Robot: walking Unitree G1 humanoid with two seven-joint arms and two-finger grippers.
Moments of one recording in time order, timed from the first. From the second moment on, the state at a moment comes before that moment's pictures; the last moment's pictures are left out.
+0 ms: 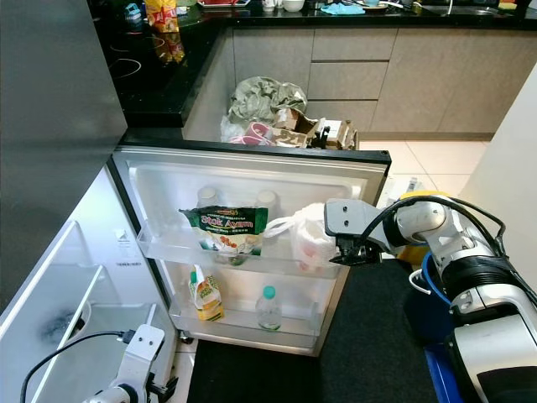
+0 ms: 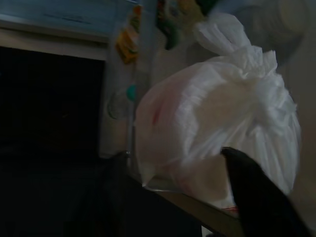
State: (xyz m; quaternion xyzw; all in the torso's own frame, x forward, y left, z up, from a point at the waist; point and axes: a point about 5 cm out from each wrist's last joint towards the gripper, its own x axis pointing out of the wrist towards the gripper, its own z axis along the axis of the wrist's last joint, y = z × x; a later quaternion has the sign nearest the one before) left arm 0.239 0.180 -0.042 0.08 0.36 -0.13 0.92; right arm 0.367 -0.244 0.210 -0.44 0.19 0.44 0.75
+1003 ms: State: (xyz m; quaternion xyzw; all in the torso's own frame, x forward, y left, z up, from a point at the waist) left arm 0.240 0.177 -0.042 0.08 0.36 -0.16 0.91; right arm 0.351 -0.217 0.298 -0.11 0.04 0.60 0.79
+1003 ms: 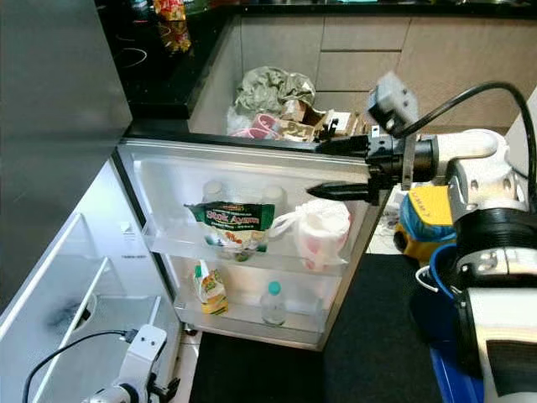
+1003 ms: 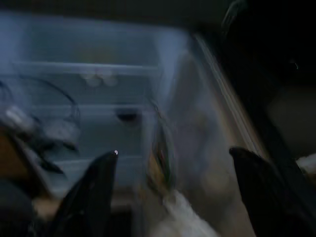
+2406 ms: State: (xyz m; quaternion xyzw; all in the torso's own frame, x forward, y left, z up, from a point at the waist) left arm 0.223 0.165 -0.061 0.00 0.40 -0.10 0.91; right arm 0.173 -0.210 -0.078 -0.12 0.45 0.08 0.88
